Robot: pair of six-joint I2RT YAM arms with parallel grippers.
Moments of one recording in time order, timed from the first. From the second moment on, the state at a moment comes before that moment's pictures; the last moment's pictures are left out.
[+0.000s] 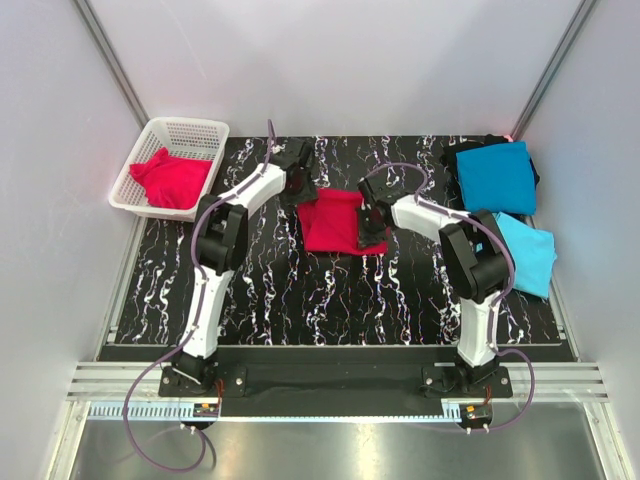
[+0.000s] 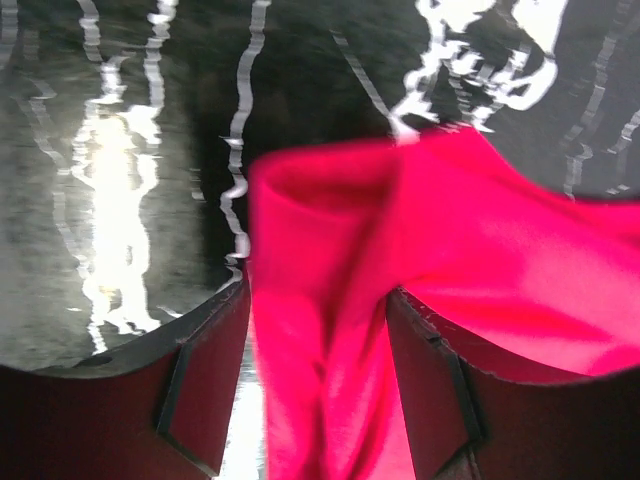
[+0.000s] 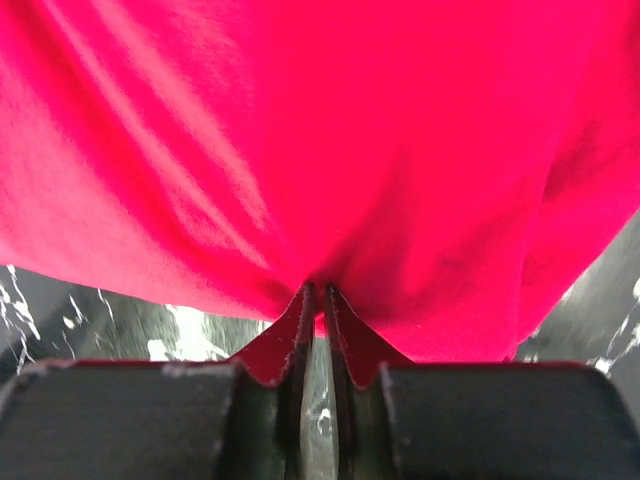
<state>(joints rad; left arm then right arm) -0.41 2.37 2.00 -0.72 -0.08 -0.66 0.49 2.01 1.39 -0.52 -0.09 0.44</state>
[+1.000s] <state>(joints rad) -0.43 2.05 1.75 -0.73 -0.08 -0.60 0.69 1.80 1.33 -0.75 0.12 0.53</state>
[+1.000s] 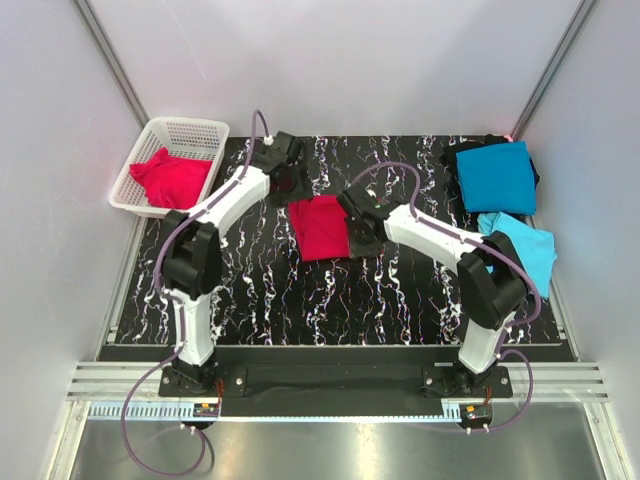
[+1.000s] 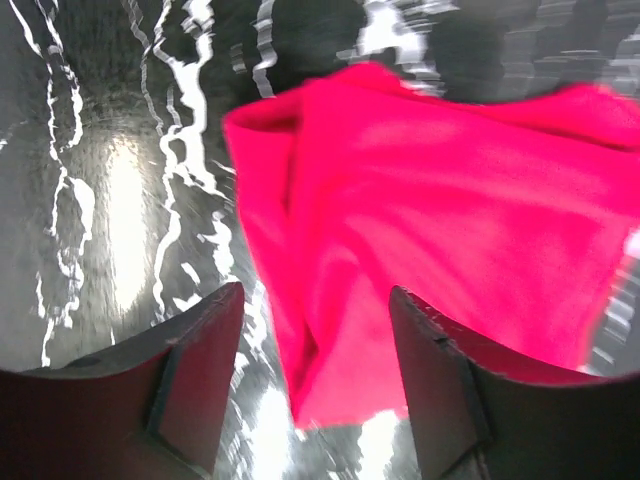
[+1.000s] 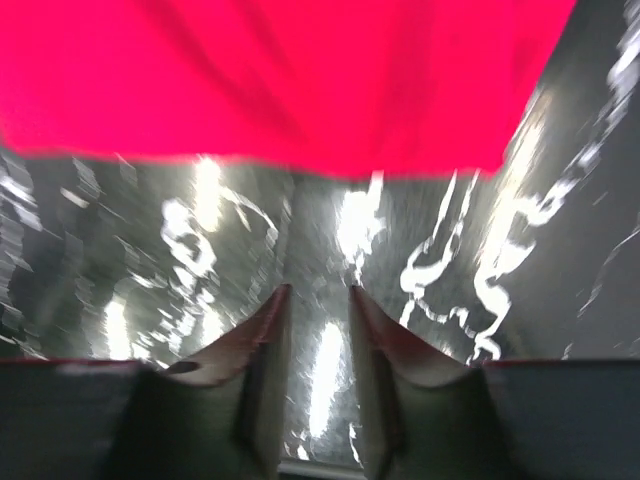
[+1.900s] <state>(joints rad) -0.58 1.95 1.59 -0.73 0.03 -0.71 0.50 2.13 1.67 -0.66 0.08 0.39</state>
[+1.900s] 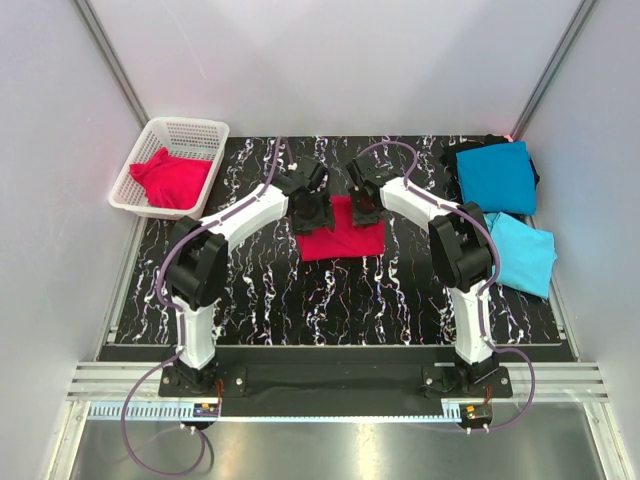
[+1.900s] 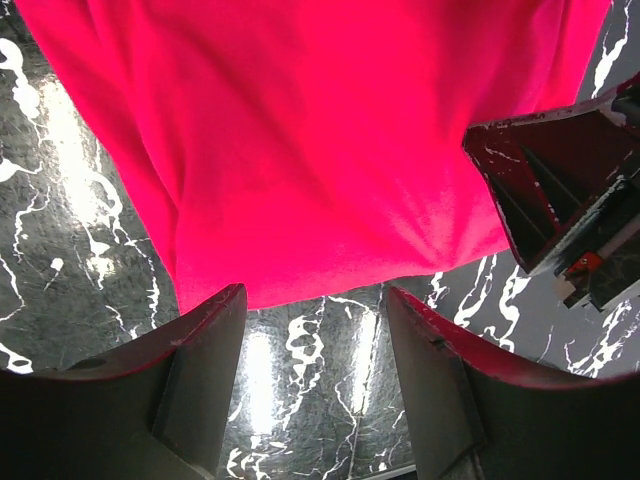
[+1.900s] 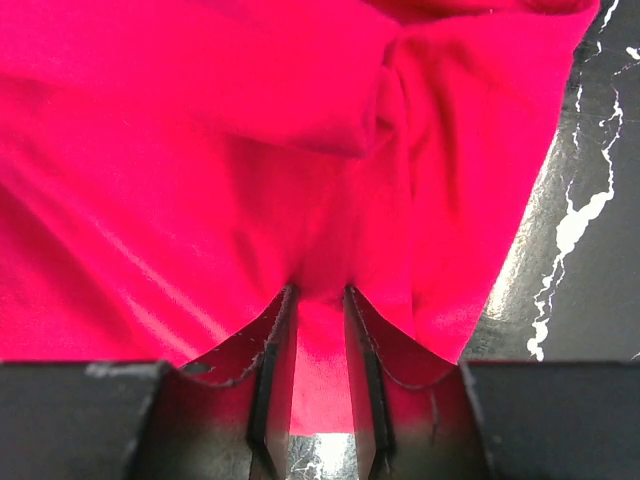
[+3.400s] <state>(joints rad) -0.77 1.79 1.08 -0.40 -0.11 -0.81 0.55 1.86 1.19 -0.50 0.17 0.63</state>
